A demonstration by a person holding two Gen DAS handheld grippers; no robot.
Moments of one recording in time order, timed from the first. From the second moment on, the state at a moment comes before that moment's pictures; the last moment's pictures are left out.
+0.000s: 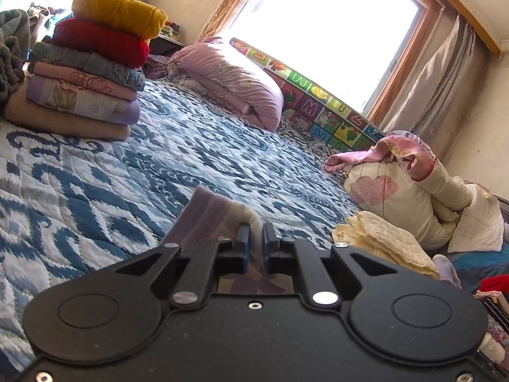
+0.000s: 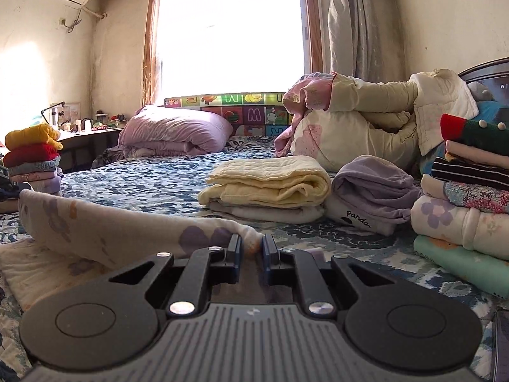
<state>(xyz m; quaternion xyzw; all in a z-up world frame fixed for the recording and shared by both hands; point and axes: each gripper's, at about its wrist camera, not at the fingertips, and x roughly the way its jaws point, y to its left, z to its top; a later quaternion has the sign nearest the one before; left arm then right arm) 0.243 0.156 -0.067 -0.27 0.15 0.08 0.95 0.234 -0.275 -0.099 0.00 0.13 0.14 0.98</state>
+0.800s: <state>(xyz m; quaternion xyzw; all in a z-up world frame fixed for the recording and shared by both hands) 0.274 0.178 -0.087 -0.29 0.18 0.12 0.93 0.297 -0.272 -0.115 0.02 0.17 0.09 0.98</state>
